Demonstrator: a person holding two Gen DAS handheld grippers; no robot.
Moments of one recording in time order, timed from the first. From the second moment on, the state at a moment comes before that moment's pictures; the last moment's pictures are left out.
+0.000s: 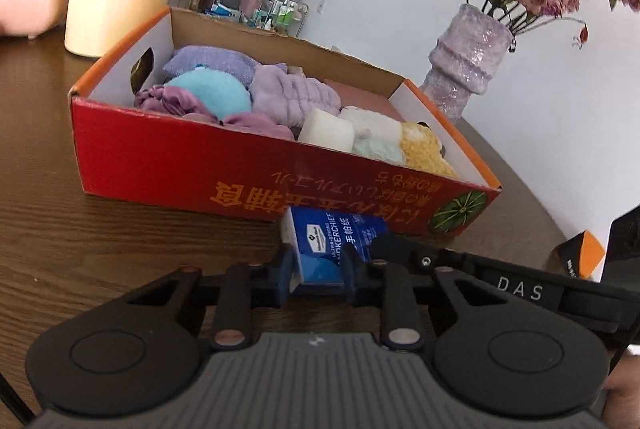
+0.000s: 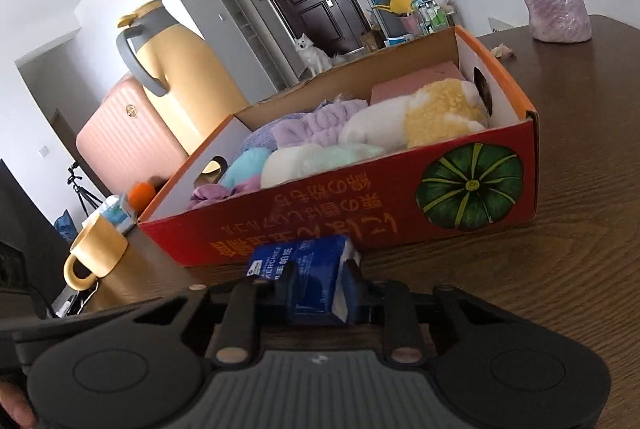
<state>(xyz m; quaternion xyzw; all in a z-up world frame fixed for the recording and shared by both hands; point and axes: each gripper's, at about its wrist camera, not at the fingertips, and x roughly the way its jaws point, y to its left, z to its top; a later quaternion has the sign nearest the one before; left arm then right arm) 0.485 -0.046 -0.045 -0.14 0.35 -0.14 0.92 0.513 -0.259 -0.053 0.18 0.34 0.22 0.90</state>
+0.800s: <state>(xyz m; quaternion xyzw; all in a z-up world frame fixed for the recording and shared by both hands) 0.317 -0.061 0.022 -0.07 0.24 -0.17 0.95 0.327 -0.278 0.010 0.17 0.24 0.23 0.93</state>
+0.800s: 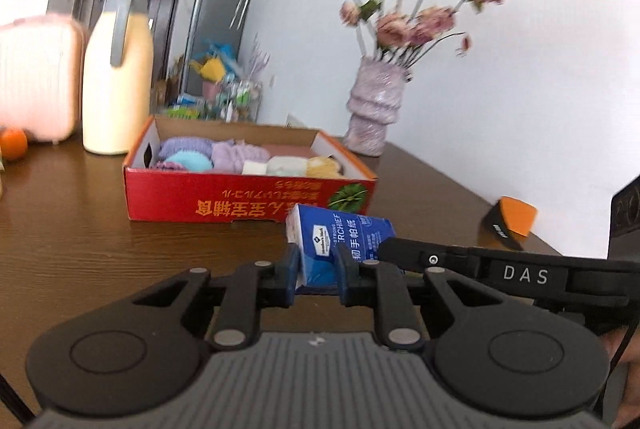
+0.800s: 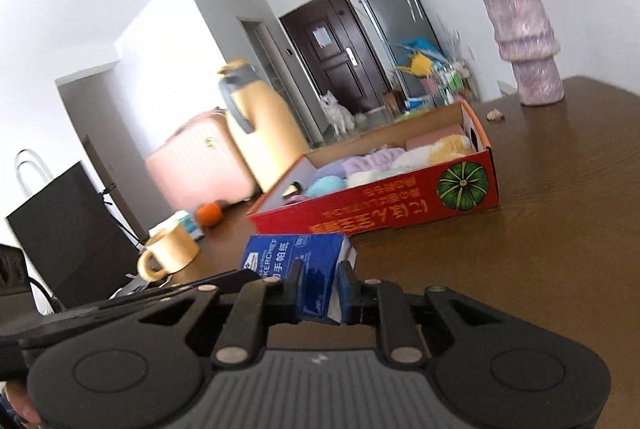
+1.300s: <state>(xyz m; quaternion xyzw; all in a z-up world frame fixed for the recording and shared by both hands) 0.220 -0.053 0.040 -0.06 0.19 -0.19 0.96 0.237 -0.270 0.034 0.15 0.20 0.23 0.94</state>
